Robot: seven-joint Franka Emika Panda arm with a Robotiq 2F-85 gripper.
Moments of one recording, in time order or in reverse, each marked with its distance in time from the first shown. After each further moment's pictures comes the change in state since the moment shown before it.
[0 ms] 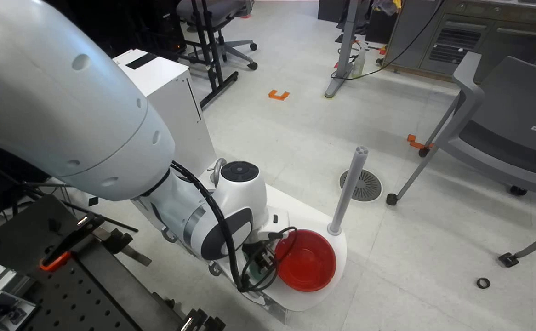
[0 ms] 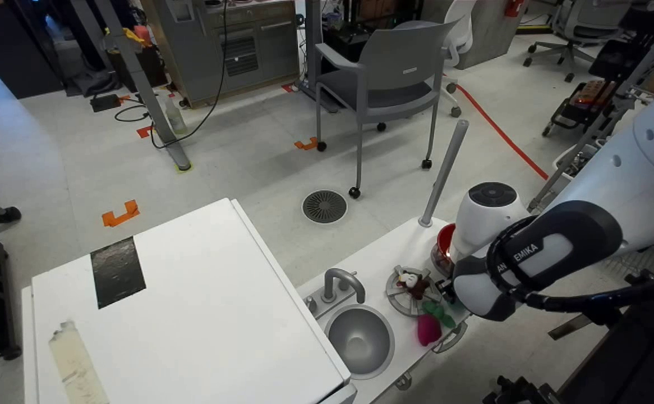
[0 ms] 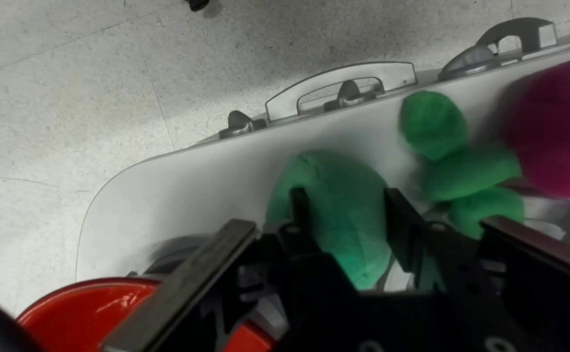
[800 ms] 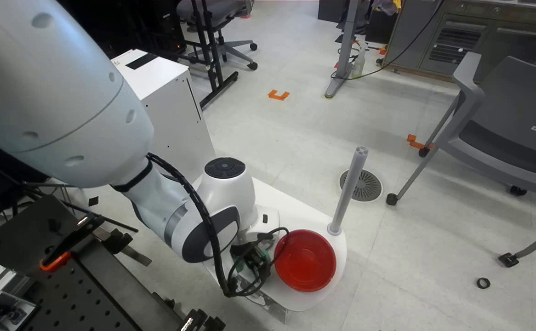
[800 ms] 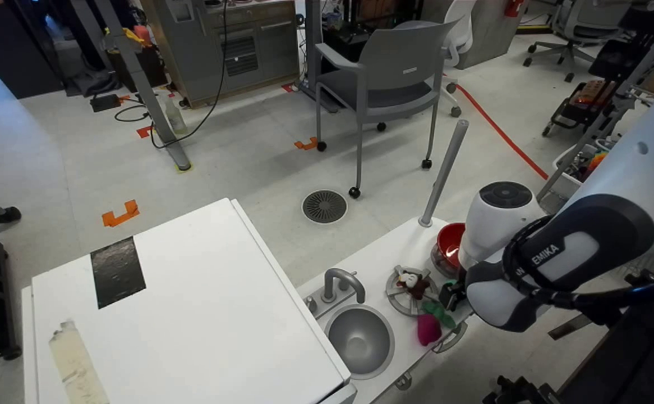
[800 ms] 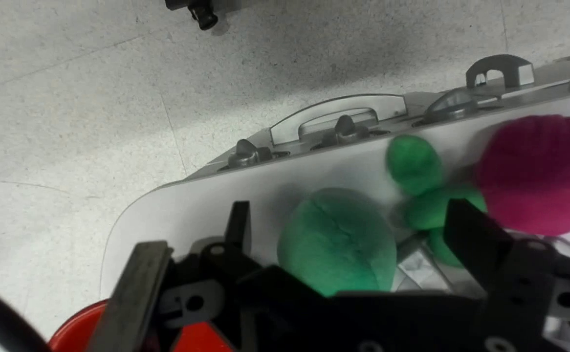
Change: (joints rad) arm 0.031 -0.107 -0.007 -0.170 0.000 0.052 0.000
